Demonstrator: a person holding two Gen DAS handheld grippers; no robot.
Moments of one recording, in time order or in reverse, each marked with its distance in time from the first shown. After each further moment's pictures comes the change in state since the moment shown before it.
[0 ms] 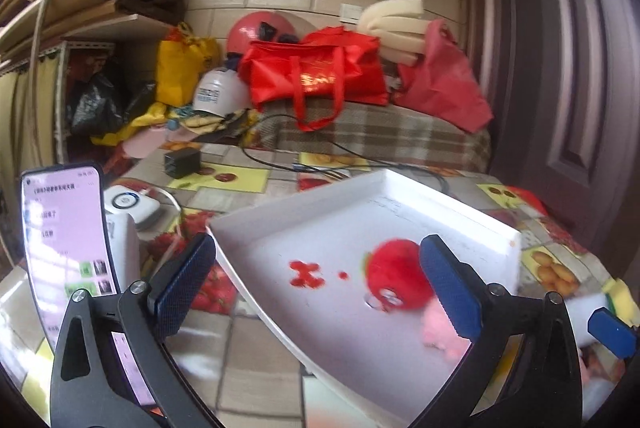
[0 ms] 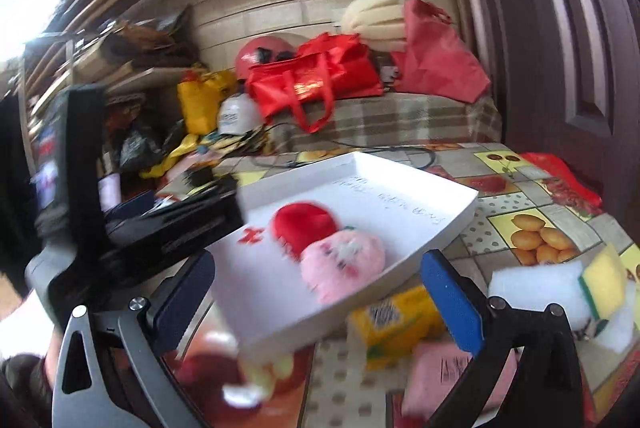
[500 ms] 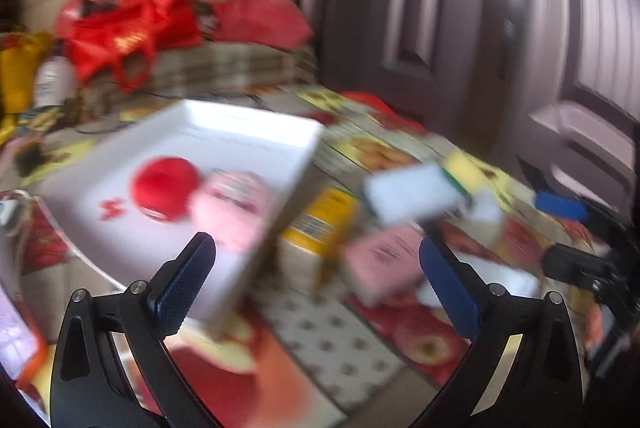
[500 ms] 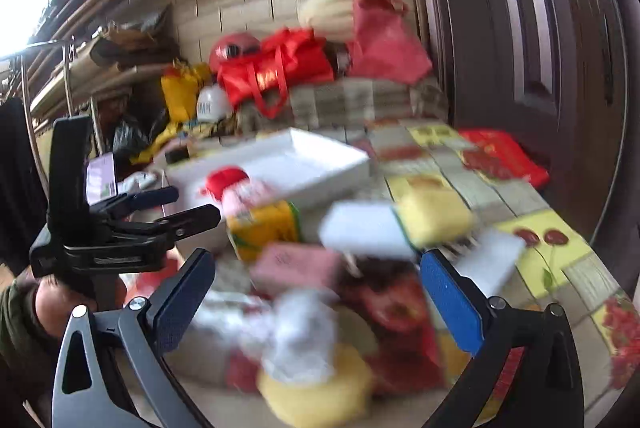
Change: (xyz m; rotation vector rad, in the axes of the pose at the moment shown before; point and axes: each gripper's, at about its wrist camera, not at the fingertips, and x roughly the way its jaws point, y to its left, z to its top) left arm -0.044 -0.100 -0.042 0.285 0.259 -0.533; right arm -0.100 -0.106 -0.025 0.057 0.115 -0.055
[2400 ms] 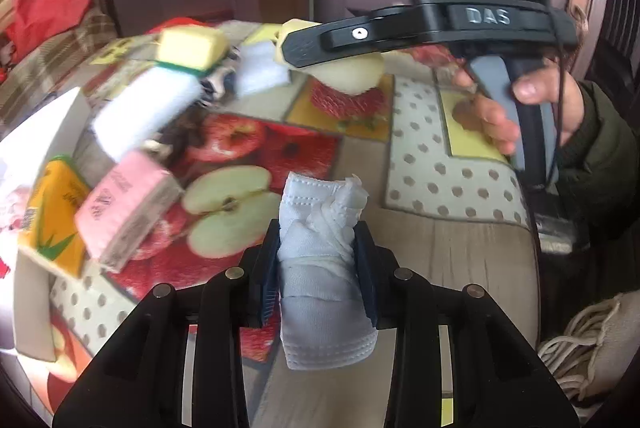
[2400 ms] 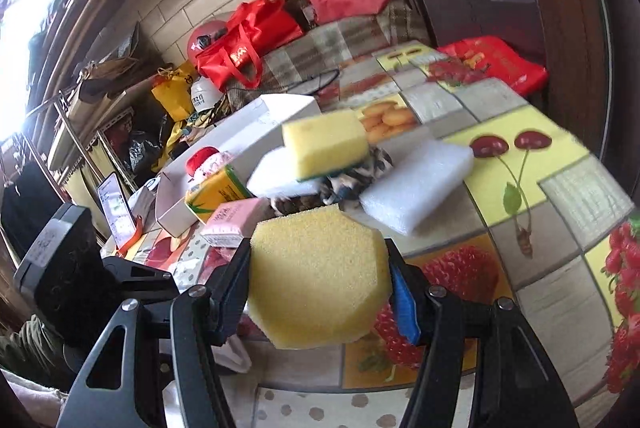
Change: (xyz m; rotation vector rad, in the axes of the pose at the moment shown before) left arm 0.021 -0.123 -0.037 0.449 0.316 -0.420; right arm -0.017 -0.090 -0.018 0.246 0.092 0.159
